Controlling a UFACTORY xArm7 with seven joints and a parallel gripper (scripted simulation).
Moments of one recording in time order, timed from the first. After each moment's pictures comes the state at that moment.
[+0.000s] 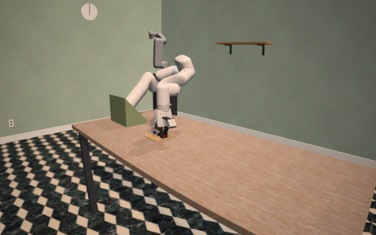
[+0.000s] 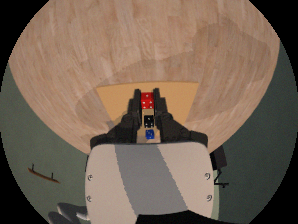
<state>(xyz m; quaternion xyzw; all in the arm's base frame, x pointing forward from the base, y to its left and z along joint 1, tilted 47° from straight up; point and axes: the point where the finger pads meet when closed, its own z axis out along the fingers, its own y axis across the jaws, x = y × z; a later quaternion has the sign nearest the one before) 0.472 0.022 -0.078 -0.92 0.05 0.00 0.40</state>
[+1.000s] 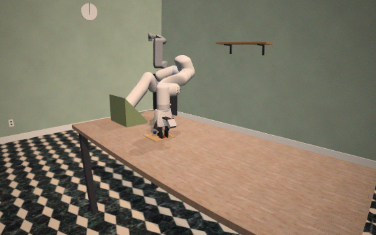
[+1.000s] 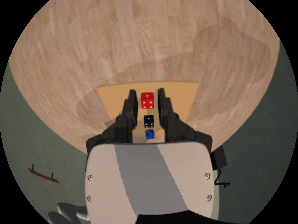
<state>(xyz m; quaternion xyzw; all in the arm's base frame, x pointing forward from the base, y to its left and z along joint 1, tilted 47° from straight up) 0.472 0.022 -0.078 -0.92 0.05 0.00 0.40</state>
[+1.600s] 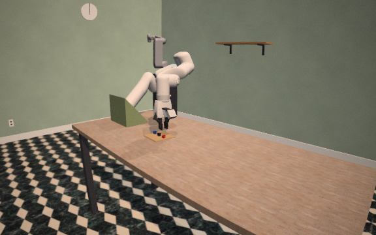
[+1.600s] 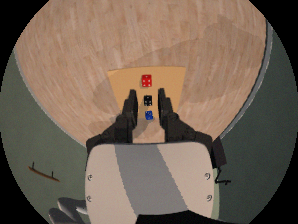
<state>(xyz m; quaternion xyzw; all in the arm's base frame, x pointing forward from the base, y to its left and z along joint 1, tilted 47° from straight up) 0.471 -0.017 -0.043 -0.92 0.05 0.00 0.40</state>
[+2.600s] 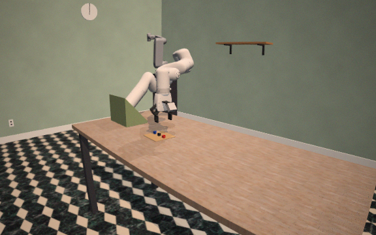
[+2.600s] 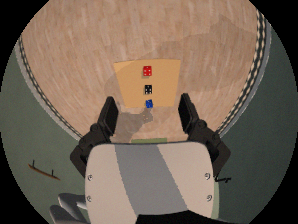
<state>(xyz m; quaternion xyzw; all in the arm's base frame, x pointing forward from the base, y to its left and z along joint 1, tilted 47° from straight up) 0.468 -0.043 -0.017 -0.92 0.05 0.00 0.40</state>
